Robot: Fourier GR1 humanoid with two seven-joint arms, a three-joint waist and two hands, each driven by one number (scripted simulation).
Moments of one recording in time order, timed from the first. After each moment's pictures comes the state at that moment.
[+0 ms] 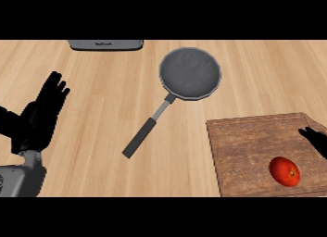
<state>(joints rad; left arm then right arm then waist) -0.17 0.30 -0.02 -1.56 0.24 0.18 0.21 0.19 -0.65 0.03 -2.09 0.52 0.53 0.53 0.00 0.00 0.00</state>
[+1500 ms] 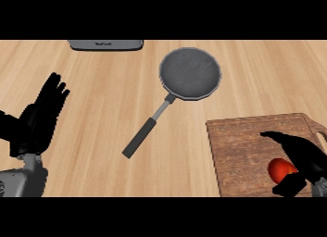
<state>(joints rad) -0.15 0.21 0.06 -1.62 0.14 0.10 0.25 0.02 -0.38 0.06 -1.63 0.84 0.45 0.25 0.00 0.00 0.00</state>
